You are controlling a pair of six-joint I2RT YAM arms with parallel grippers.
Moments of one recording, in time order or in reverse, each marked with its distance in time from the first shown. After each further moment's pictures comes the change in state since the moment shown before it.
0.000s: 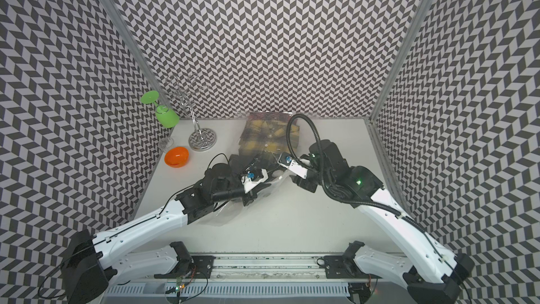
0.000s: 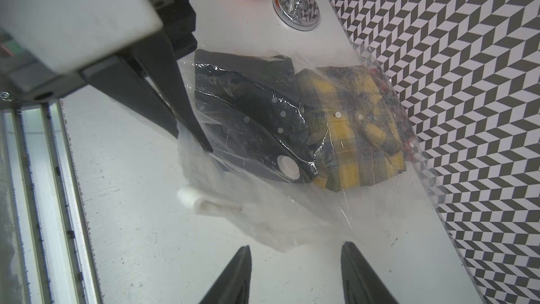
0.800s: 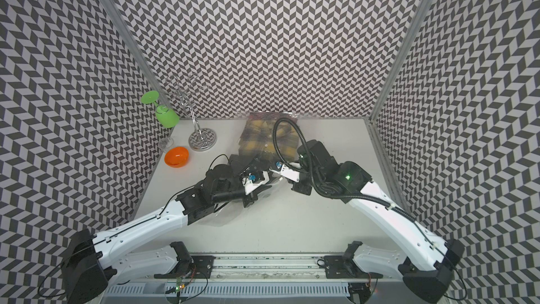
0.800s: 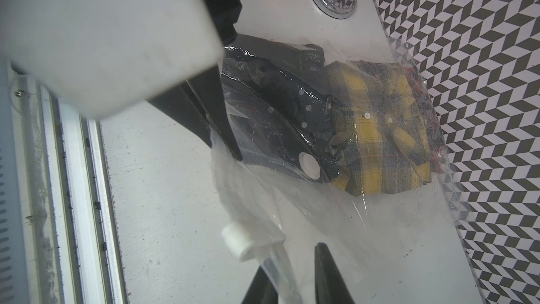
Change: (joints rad) left arm -0.013 0.001 0.000 -0.012 -0.010 0.012; right arm 0.074 0.076 0.049 -0.087 -0.001 -0.034
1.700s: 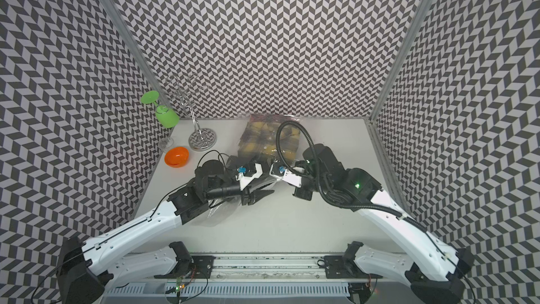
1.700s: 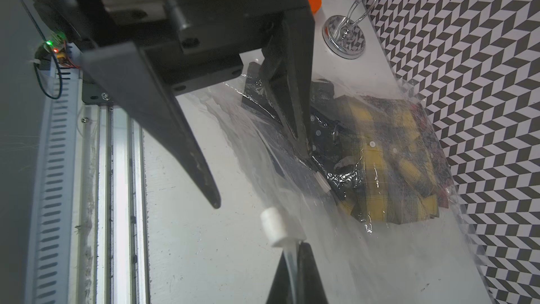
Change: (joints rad) left arm 0.029 -0.048 0.060 0.071 0.193 -0.162; right arm 0.023 -0.082 -0.038 0.056 -0.097 0.031
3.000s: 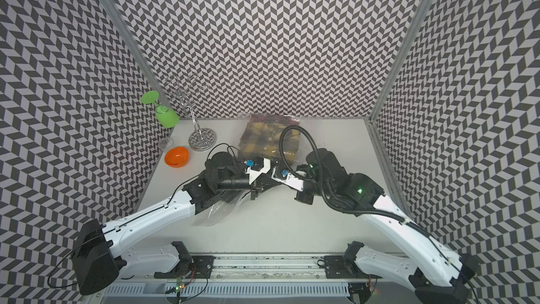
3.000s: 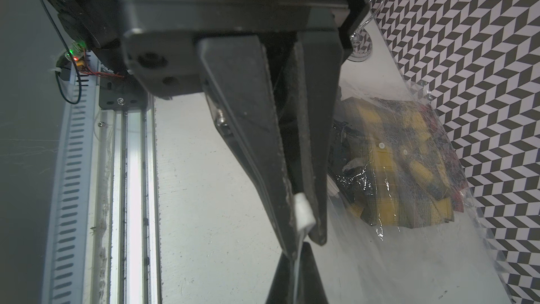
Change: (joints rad) left arm -0.003 0.161 0.071 0.153 0.164 -0.052; right arm -0.002 -0.053 -0.071 0.032 -0.038 0.029
